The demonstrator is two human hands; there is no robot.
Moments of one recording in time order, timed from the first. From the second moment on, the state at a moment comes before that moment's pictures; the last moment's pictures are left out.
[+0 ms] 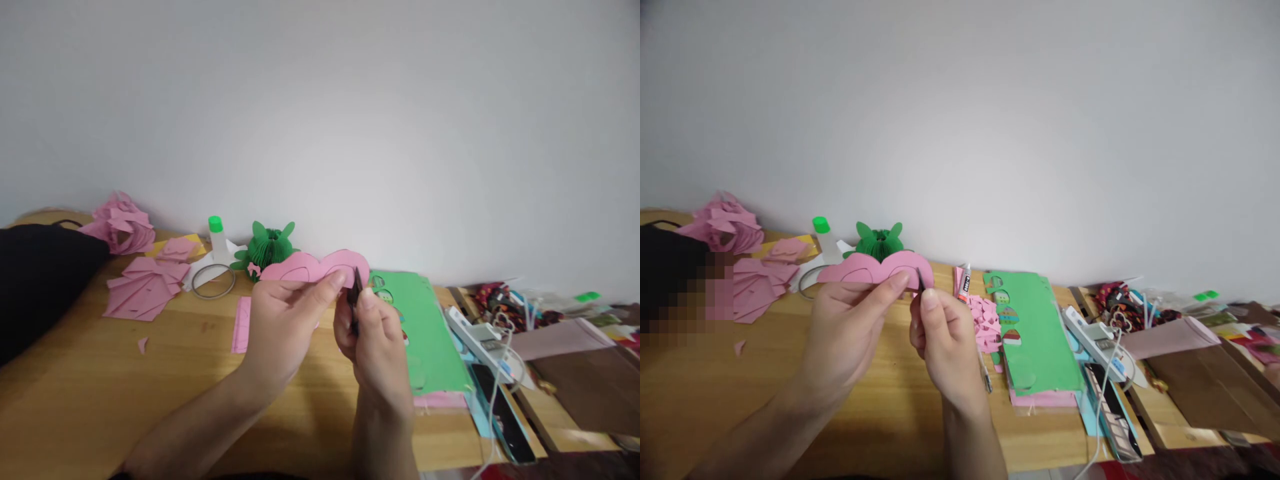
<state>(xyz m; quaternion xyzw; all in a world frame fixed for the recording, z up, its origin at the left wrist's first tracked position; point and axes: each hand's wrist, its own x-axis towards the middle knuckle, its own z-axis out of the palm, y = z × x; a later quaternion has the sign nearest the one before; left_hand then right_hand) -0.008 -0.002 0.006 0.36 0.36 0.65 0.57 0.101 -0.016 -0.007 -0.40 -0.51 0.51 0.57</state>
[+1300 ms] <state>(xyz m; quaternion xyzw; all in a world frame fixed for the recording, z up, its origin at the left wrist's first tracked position) -0.027 0.006 0.021 0.52 0.36 0.60 0.49 0.105 -0.014 -0.005 -0.36 -0.51 0.55 0.56</state>
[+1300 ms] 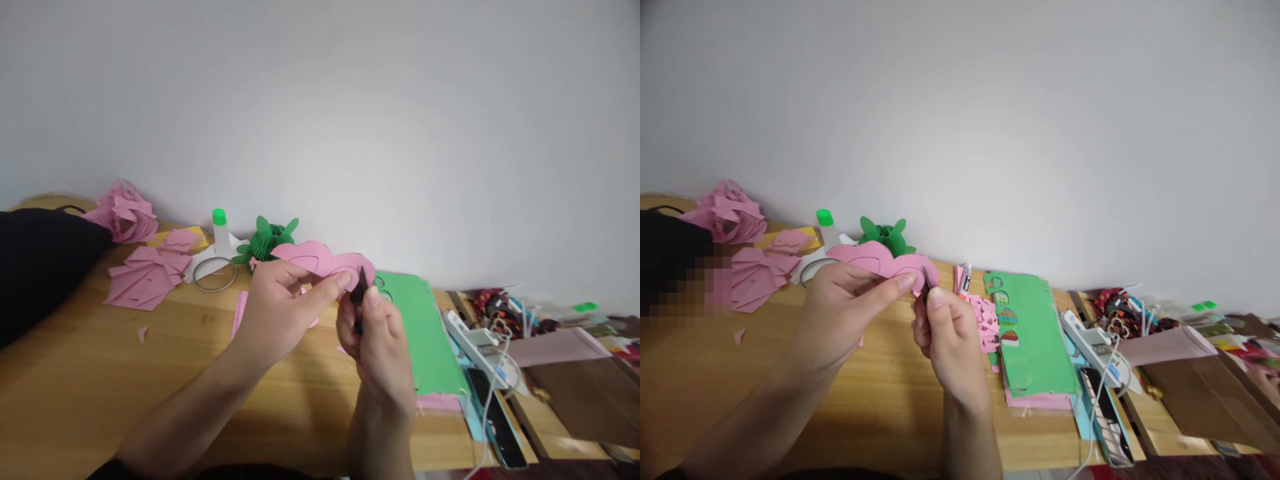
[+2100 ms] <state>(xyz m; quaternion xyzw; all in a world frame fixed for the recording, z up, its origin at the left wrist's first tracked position) -0.025 0.005 0.019 0.47 0.38 0.61 0.51 0.107 -0.015 -0.005 -0.37 -0.53 0.53 0.54</state>
